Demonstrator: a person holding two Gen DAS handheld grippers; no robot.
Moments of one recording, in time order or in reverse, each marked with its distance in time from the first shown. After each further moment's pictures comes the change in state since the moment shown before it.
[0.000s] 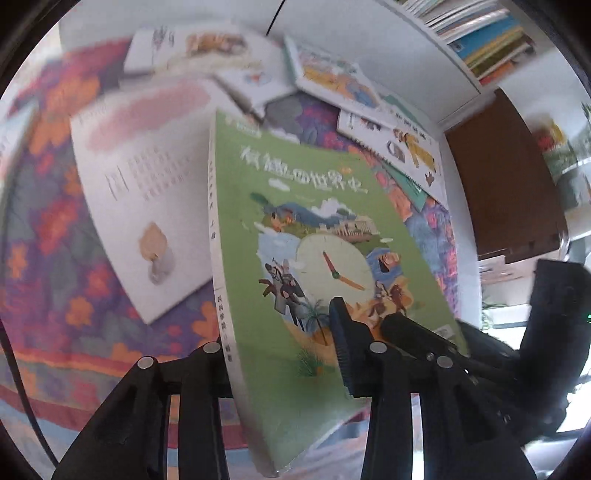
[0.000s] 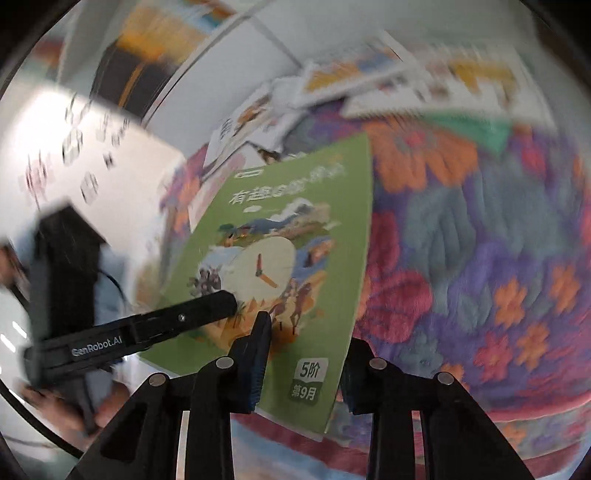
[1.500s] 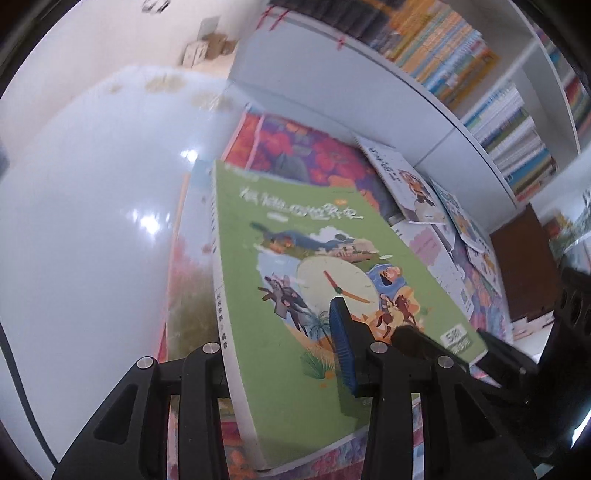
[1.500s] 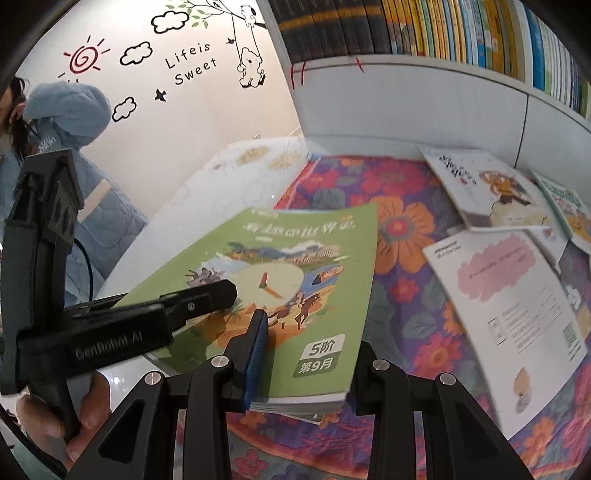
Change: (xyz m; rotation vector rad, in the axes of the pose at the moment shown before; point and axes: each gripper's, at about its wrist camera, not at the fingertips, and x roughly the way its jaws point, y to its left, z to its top) left arm -0.137 0.336 0.023 -0.131 -0.261 0.009; right arm 0.180 0.339 0.007 -0.332 -0.125 -0.099
